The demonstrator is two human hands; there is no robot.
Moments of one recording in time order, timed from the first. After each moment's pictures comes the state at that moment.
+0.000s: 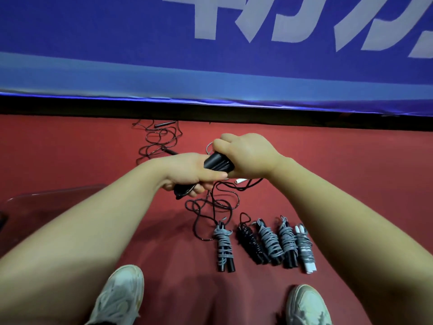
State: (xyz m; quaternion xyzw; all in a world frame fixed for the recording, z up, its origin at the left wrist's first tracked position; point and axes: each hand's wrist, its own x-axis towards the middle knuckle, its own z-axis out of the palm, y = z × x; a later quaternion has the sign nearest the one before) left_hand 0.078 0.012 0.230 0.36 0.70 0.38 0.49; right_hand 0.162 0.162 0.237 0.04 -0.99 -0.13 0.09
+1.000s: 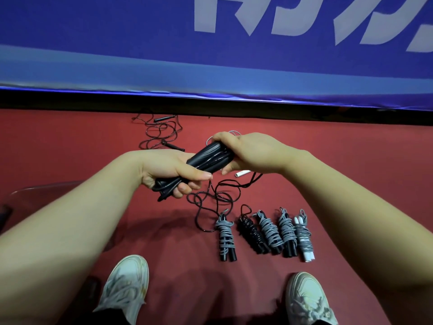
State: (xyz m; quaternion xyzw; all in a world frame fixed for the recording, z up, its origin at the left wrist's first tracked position) left_hand 0.064 -0.031 0.236 0.33 0.61 0.37 0.61; right_hand 0.181 0.143 0.255 0.03 -1.00 0.00 0.01
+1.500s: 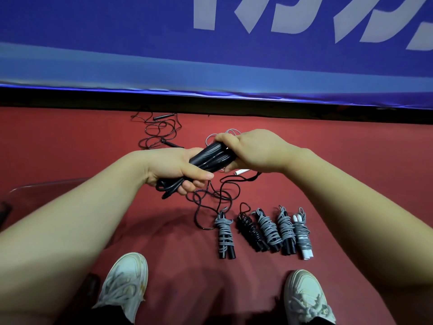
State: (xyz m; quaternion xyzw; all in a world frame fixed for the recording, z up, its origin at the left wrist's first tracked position) left_hand 0.068 -0.024 0.230 0.35 0.63 0.39 0.57; right_hand 0.187 0.143 0.258 0.04 -0.99 -0.09 0.02
